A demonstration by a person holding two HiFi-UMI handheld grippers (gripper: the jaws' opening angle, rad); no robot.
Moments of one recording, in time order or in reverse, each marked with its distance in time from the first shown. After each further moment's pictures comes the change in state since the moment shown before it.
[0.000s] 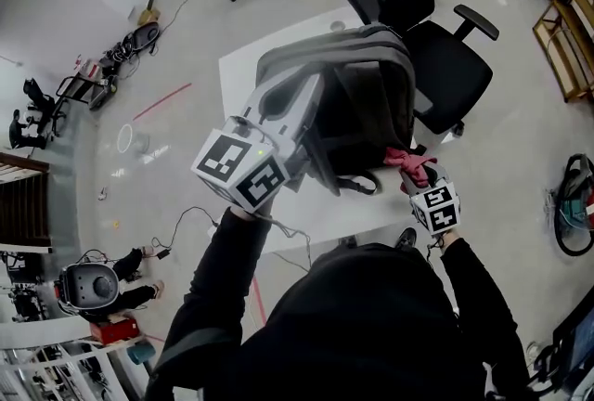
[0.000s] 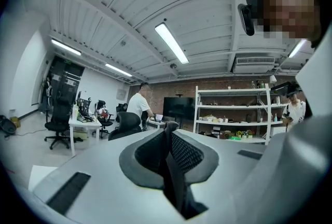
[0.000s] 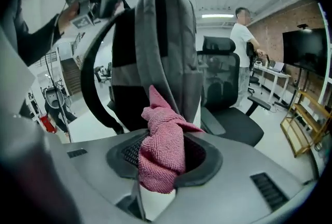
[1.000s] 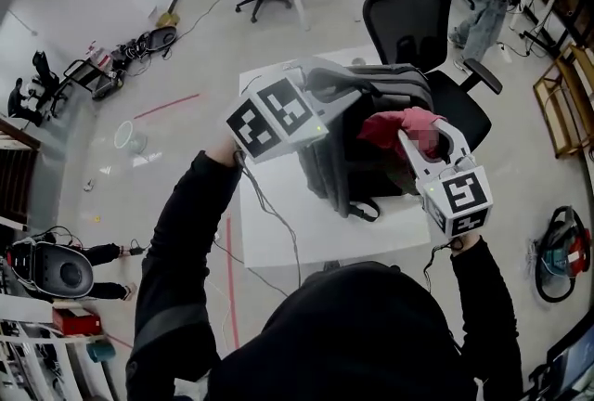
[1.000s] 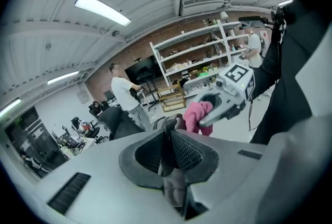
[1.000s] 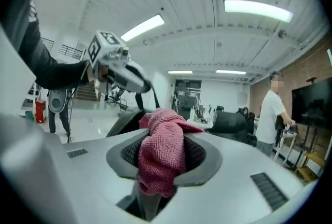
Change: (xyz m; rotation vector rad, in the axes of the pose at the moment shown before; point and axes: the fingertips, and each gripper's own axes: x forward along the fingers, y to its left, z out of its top) left arm -0.008 -0.008 0.005 0.642 0.492 -0.288; right arm -0.108 0.061 0.288 -0.277 -0.481 -0.002
